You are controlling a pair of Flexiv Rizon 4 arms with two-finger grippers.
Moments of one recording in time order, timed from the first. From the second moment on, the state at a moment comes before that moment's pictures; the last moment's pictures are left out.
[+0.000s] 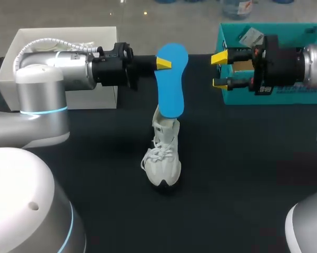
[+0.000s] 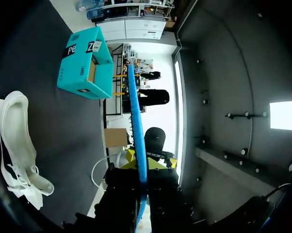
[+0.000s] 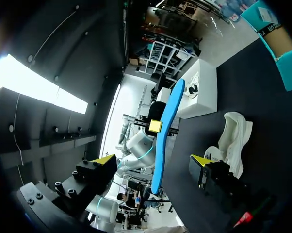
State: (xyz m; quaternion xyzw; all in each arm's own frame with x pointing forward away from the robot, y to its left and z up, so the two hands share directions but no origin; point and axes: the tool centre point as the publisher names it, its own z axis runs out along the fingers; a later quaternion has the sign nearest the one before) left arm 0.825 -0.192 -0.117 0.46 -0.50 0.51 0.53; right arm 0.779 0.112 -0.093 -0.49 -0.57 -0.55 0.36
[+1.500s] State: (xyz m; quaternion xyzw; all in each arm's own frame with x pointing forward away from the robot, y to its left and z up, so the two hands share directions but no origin) left arm 0.809 -0.188 -0.092 0.23 -0.61 0.68 0.33; right arm 0.787 0.112 -0.093 -0.49 -0.57 -0.54 0.38
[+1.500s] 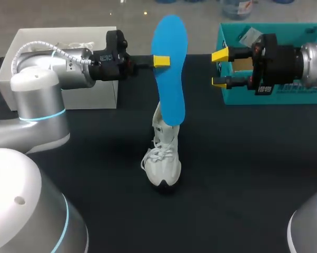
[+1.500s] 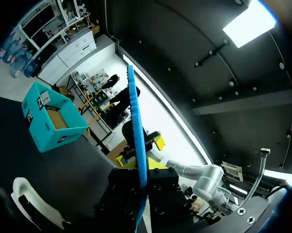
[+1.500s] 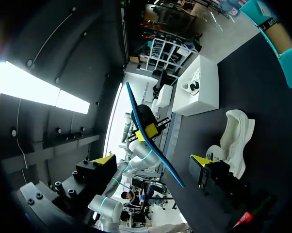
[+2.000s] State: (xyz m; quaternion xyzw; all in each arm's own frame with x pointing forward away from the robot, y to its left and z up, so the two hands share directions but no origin) left arm 0.809 -0.187 -0.084 0.08 -0.62 0.74 0.23; right arm 0.787 0.112 -0.093 -0.49 -0.57 -0.54 0.38
